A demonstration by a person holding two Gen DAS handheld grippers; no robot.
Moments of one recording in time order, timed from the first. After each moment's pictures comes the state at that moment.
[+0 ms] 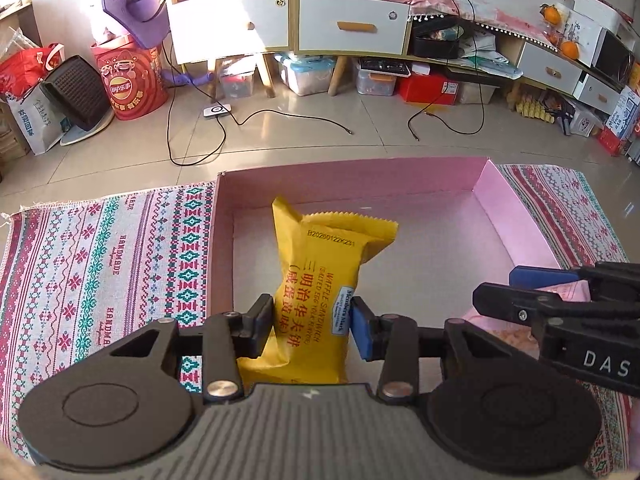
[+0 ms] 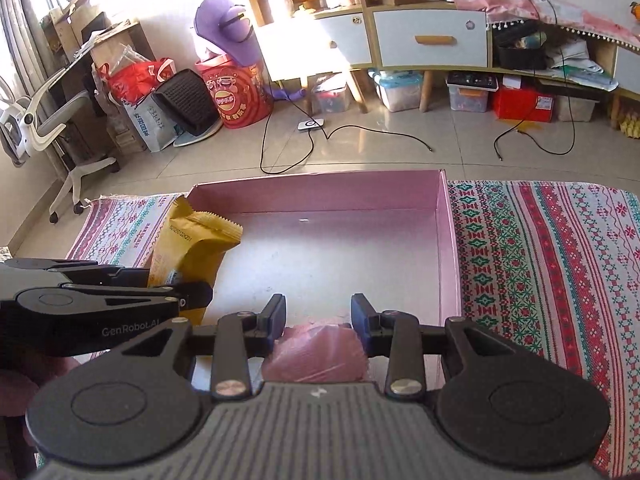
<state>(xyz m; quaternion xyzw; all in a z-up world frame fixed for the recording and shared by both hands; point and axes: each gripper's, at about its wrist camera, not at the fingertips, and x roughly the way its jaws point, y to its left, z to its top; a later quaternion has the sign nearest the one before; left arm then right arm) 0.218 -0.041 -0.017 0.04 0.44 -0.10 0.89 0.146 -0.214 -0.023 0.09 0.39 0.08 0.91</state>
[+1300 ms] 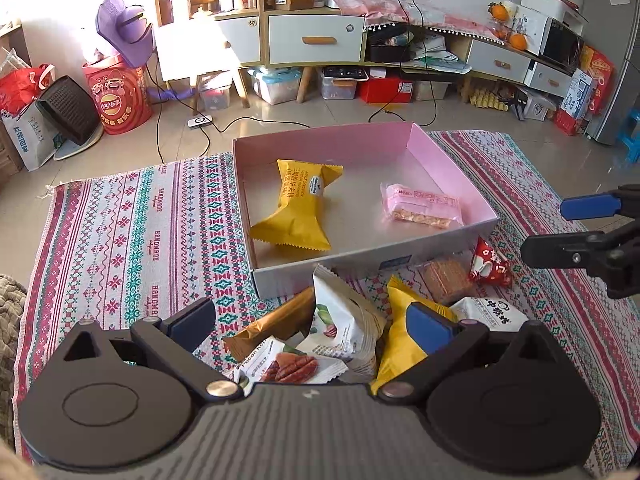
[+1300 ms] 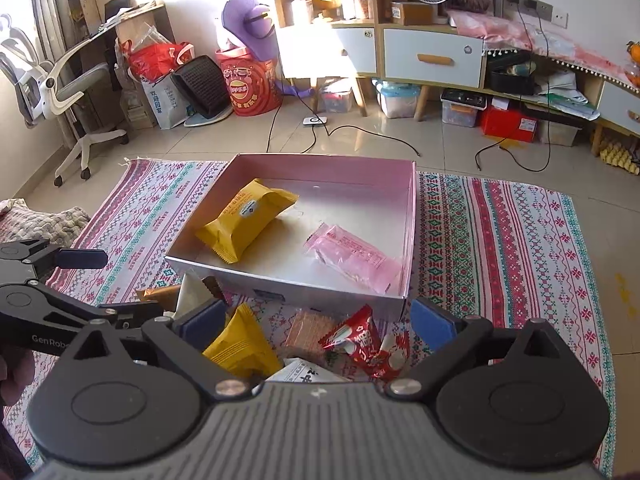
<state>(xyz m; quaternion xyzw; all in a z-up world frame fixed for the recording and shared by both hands) 0.099 0.002 0.014 0.06 0.42 -0.15 0.89 0.046 -0.209 0.015 0.03 0.39 0.08 0.92</state>
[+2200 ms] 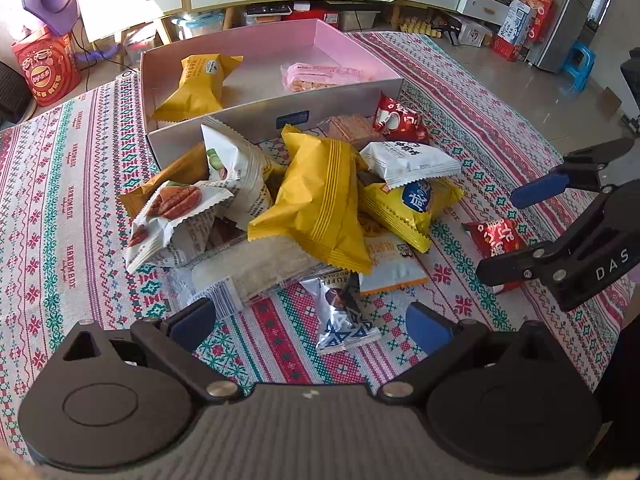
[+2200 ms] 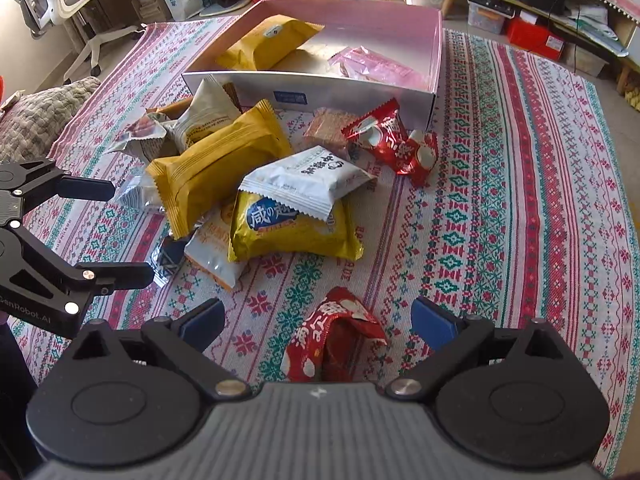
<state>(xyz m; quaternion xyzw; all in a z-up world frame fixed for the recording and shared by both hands) 0.029 -0.017 -0.035 0.09 0.49 -0.25 0.83 -0.012 -0.200 -0.051 0.00 0.53 0.10 0.84</state>
